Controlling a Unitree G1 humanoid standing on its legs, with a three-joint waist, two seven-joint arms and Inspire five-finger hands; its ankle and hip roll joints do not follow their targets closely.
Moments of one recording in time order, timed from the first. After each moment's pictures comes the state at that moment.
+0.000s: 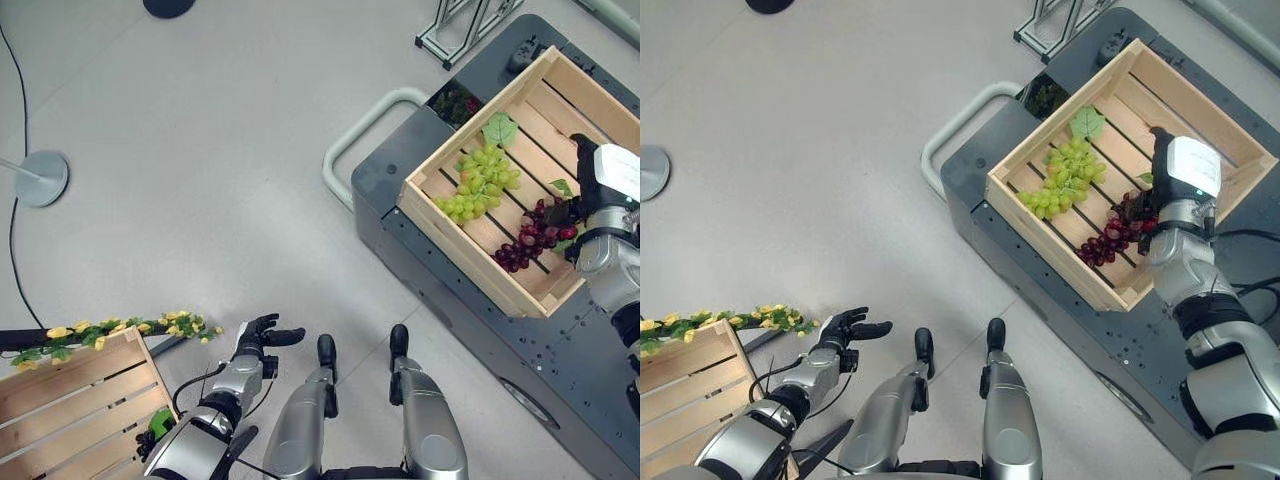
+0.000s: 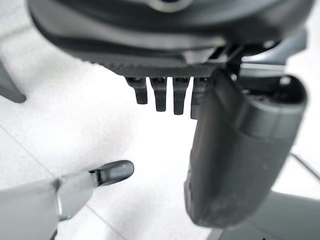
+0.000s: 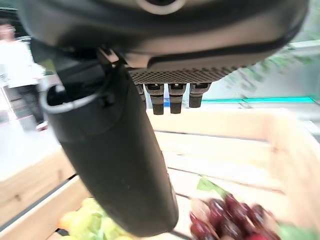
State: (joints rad) left arm -0.45 0.30 -0.39 1.08 -0.52 0.02 0.24; right arm -0.88 -0.93 0.58 0.79 -0.25 0.11 -0.40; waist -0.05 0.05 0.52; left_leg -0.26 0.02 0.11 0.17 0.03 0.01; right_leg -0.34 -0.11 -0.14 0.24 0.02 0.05
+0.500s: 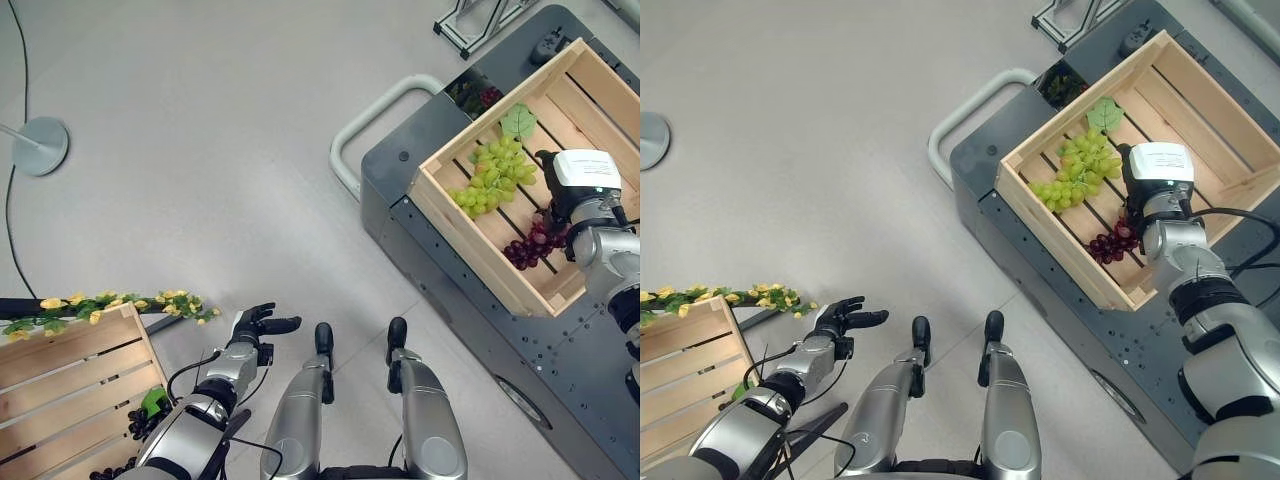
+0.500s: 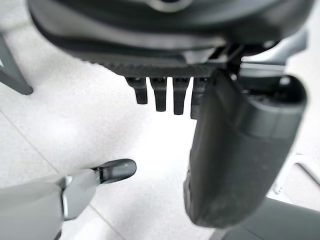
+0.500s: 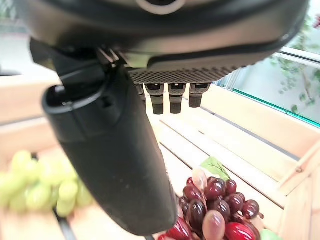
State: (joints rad) left arm -0.52 0.33 -0.39 1.08 -0.53 0.06 0.22; right arm -0.95 -0.94 0.77 0.86 -0.54 0.10 -0.19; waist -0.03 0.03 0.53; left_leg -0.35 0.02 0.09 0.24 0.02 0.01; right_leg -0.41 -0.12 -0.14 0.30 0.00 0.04
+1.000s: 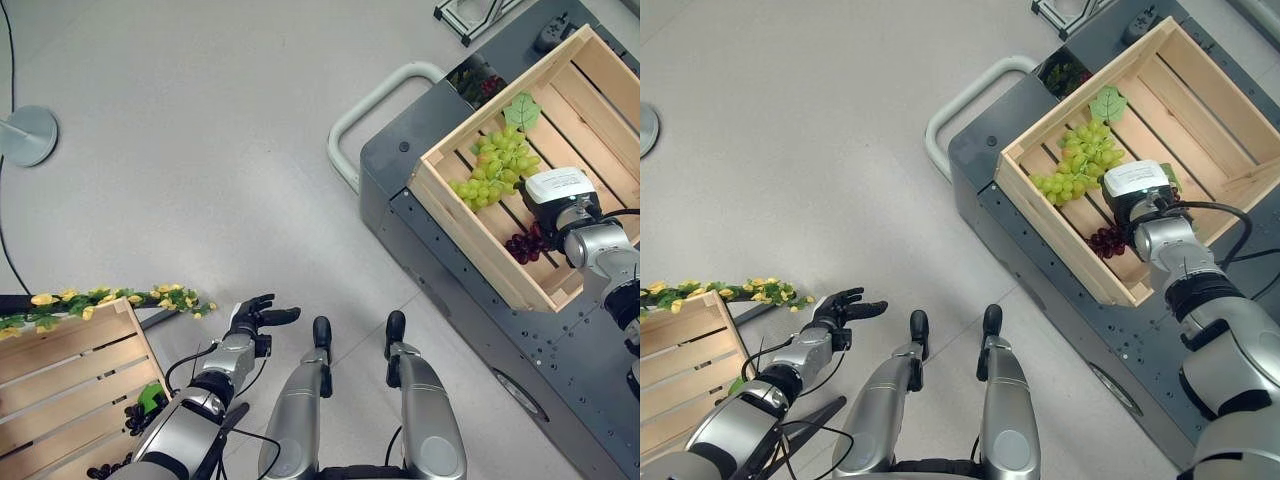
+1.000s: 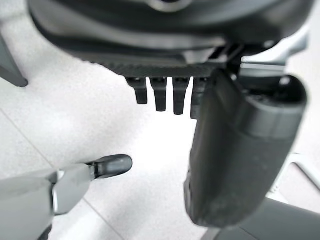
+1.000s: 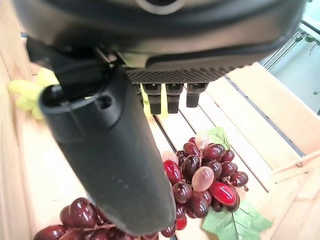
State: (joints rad) left arm -0.53 0.35 -0.39 1.06 -0.56 0.06 0.21; right arm -0.97 -0.94 0.84 0.85 -0.69 0.10 0.00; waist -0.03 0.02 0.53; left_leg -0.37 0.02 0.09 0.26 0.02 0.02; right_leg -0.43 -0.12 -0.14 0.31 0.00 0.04
